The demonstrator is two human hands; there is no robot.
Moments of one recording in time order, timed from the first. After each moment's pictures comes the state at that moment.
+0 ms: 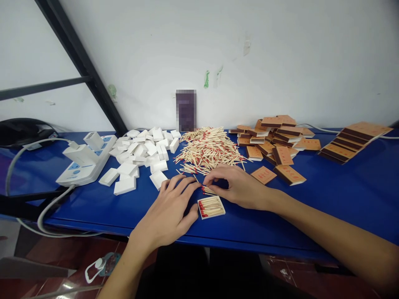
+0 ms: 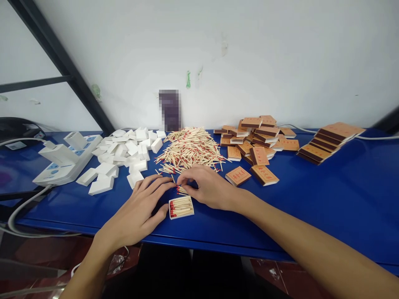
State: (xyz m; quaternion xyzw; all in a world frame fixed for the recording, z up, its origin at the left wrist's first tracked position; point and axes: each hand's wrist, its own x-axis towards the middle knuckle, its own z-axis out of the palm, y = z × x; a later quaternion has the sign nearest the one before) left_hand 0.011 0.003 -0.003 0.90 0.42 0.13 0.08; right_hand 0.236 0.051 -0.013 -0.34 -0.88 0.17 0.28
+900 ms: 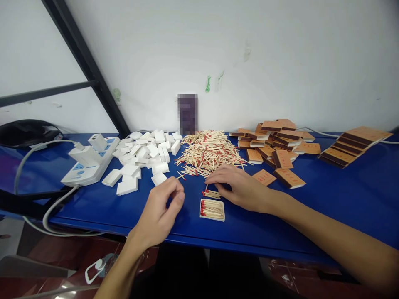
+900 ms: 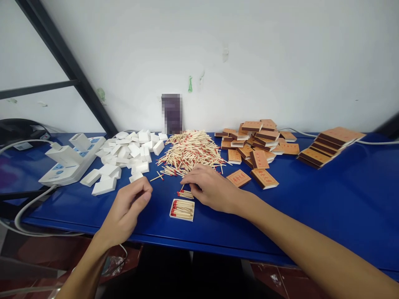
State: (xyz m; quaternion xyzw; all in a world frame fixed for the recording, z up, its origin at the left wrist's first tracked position) left_hand -0.001 0.001 -0.001 0.79 0.44 0.36 0.22; right_hand 0.246 0.056 -0.019 -0.31 -0.90 0.12 0.27
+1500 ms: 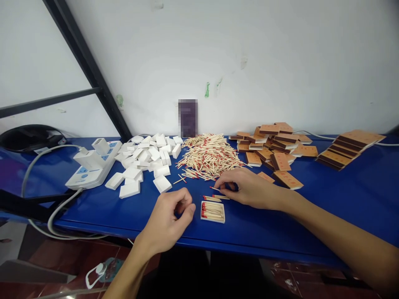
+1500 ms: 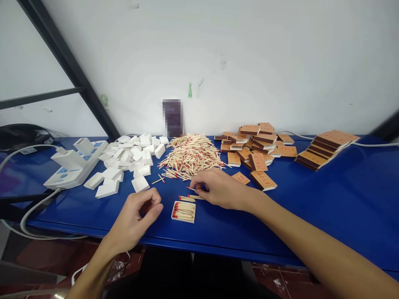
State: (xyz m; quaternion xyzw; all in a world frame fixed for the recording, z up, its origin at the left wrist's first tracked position) left_hand 0.007 -0.007 -0.006 0.78 0.45 0.32 0.29; right_hand 0.260 0.057 -0.005 -0.35 -0.90 0.15 0.21
